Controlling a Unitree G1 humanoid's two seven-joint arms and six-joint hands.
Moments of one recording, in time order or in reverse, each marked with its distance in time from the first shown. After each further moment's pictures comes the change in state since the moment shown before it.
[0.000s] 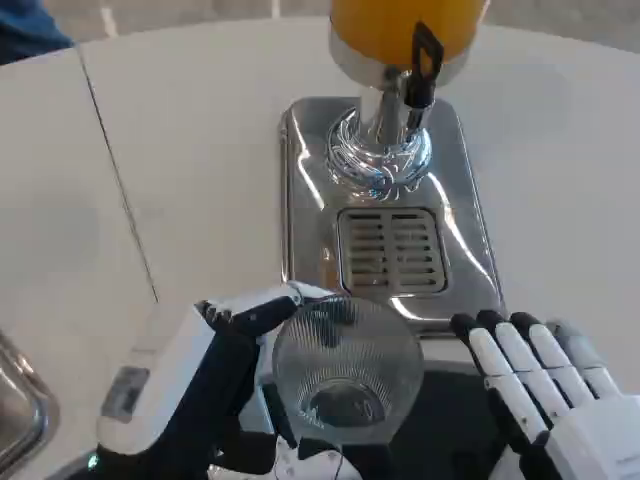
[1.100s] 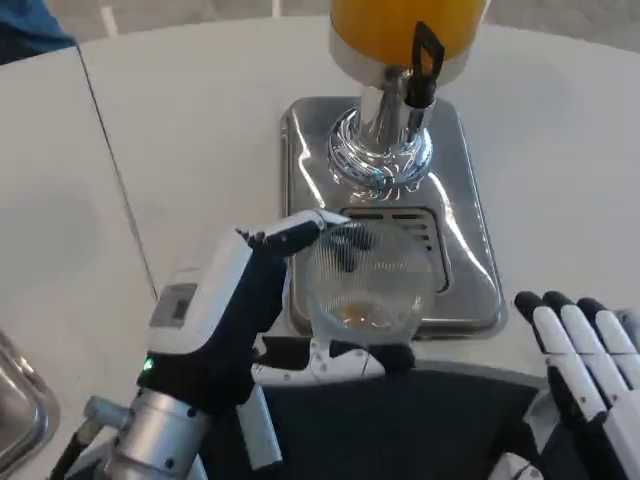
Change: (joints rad) left arm -0.329 -0.079 -0.037 0.248 0.081 0.088 0.028; right arm 0.043 0.054 -0.061 -0.074 0.021 0.071 0.029
